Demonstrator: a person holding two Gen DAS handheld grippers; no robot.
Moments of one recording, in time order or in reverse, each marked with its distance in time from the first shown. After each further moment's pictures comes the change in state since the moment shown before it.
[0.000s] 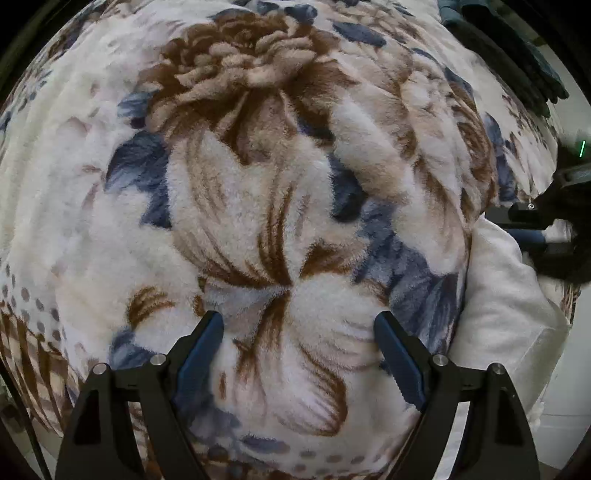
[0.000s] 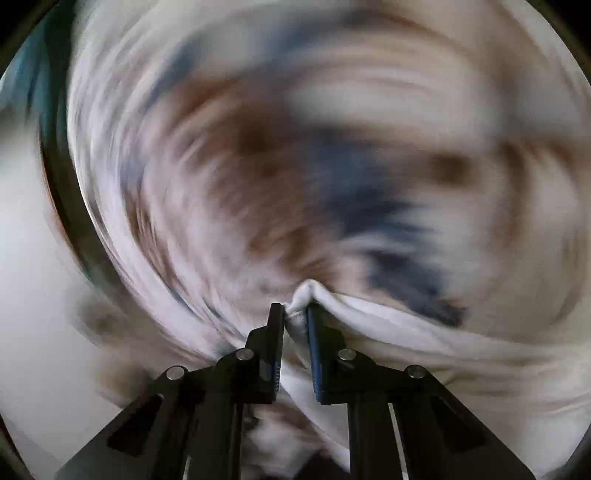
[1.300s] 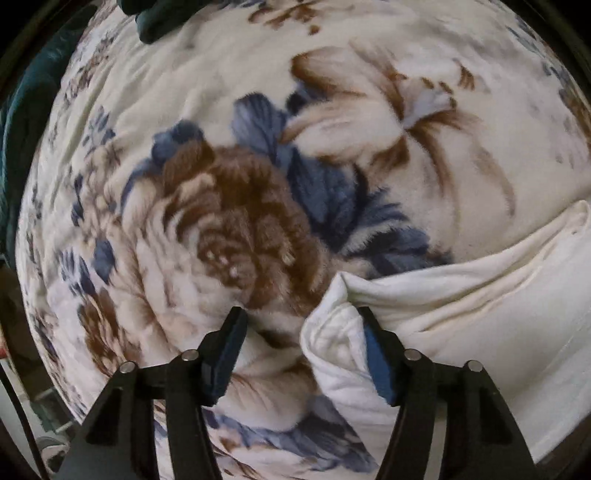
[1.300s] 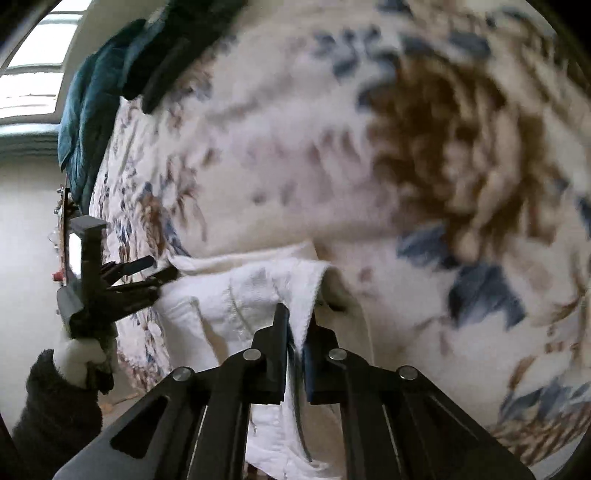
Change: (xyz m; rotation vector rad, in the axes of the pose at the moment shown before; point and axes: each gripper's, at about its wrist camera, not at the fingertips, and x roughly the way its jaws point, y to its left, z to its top) left arm 0.026 -0.227 0.035 0.850 0.067 0.377; right arm -0.202 -0.144 -0.132 -0.353 -0.604 -0.162
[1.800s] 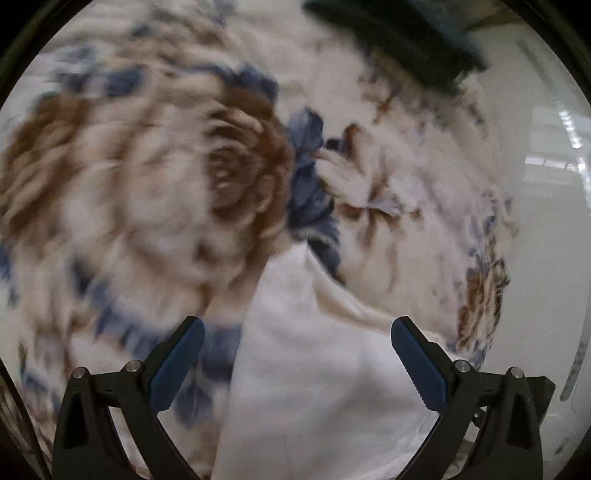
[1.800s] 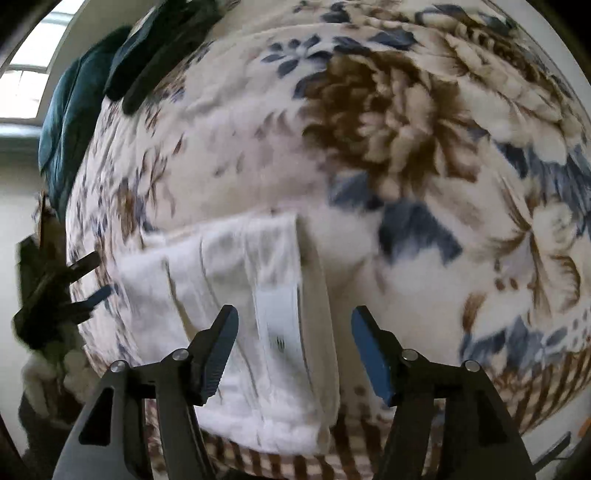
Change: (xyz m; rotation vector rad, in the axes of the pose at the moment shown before) left arm -0.005 0.065 -0.047 -0.679 -0.049 -0.608; right arm -0.016 -0.036 -0.035 0.108 0.005 -0.069
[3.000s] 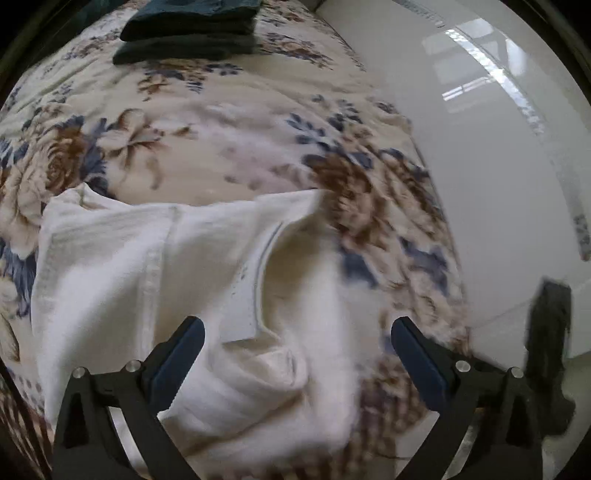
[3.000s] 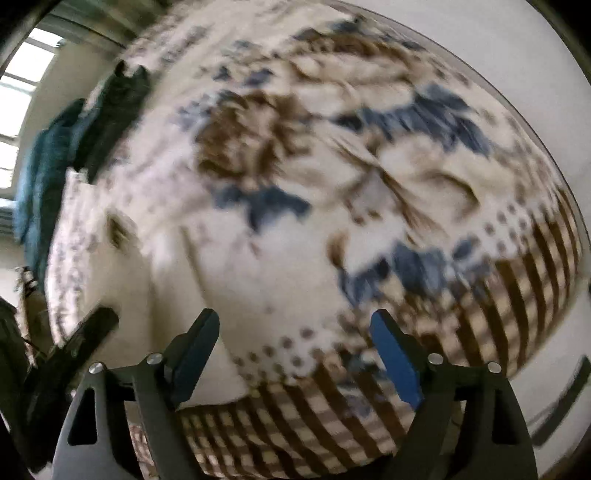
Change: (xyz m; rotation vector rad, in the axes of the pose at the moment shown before) left arm -0.023 -0.167 -0.189 0.376 -0.222 -0.090; right arm -0.070 -0.094 -0.078 0.150 -0.260 -0.069
